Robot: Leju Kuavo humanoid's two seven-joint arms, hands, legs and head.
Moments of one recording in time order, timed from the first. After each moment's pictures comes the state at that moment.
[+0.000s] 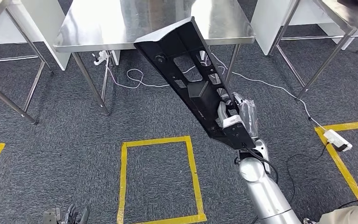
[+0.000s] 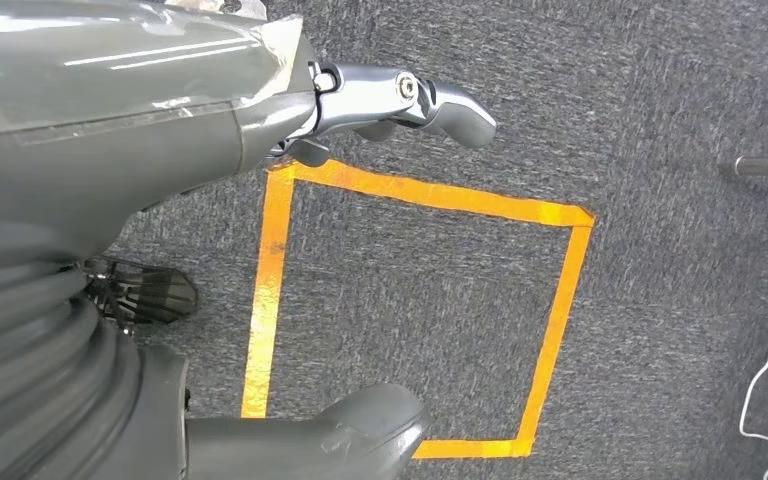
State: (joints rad) left arm -0.17 -0.10 0.53 -0.36 -0.06 -0.03 -0.66; right arm -0.35 -0.07 0.30 -1.40 0.38 -0.36 -0.34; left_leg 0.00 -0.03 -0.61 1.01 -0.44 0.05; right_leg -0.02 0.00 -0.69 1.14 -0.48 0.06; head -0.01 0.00
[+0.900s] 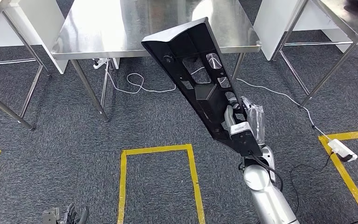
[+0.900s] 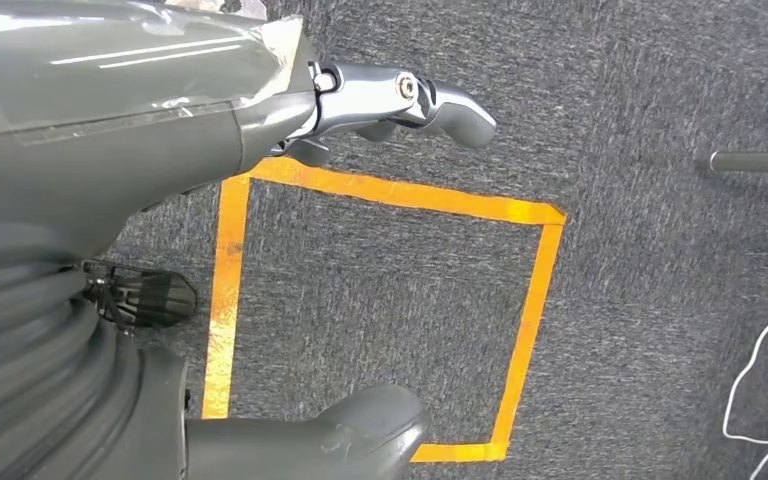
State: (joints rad) left arm -0.18 -0.09 0.53 -0.36 -0.08 -0.03 -0.65; right arm -0.27 -0.09 0.28 -1.50 0.41 -0.39 -0.32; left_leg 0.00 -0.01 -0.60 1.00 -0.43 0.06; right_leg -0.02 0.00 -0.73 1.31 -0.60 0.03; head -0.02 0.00
